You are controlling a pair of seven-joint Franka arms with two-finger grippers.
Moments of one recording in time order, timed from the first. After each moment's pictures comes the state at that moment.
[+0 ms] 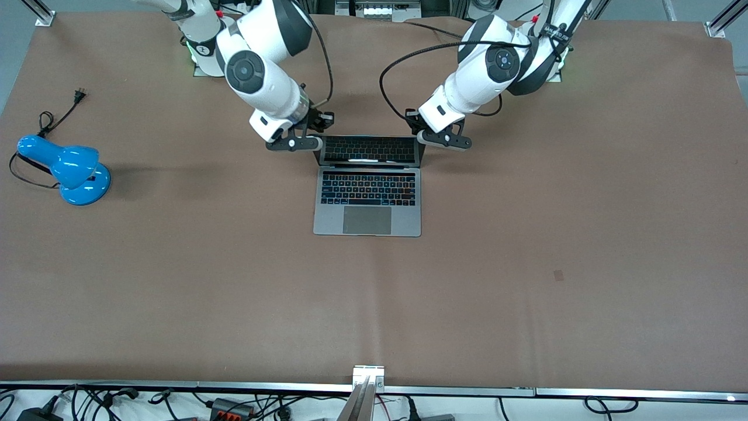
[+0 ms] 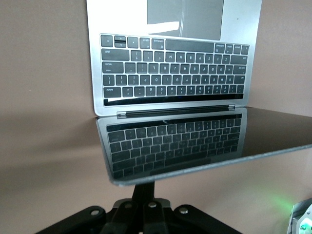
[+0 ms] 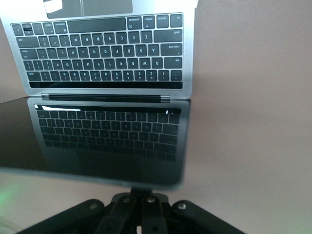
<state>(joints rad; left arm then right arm) -0.03 0.09 -0.70 -2.28 -0.51 2.43 -0.35 0.61 0.14 0.08 -2.12 0.36 2.15 0.50</state>
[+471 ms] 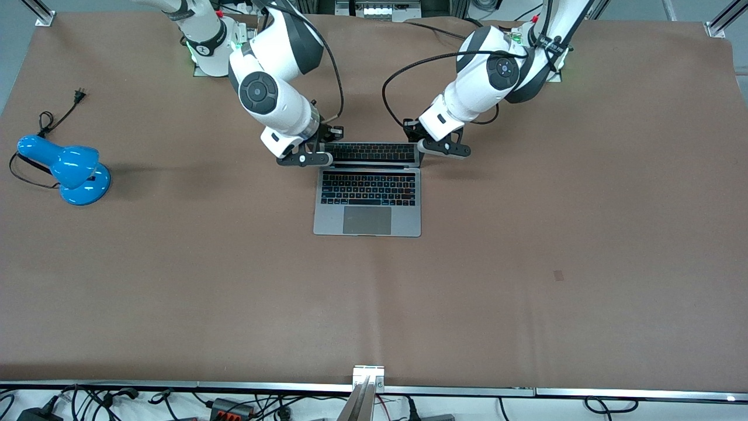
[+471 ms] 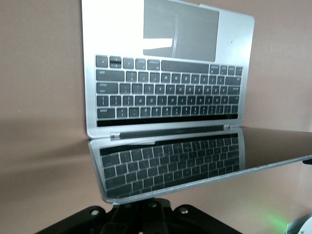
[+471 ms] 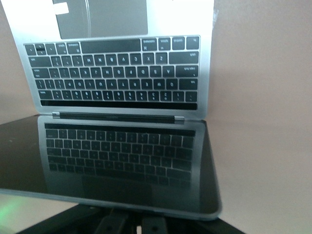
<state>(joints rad) -0.03 0.15 -0.70 -2.28 -0.51 2.56 -0.34 0.61 0.25 0.07 -2.01 0.36 2.15 0.50</state>
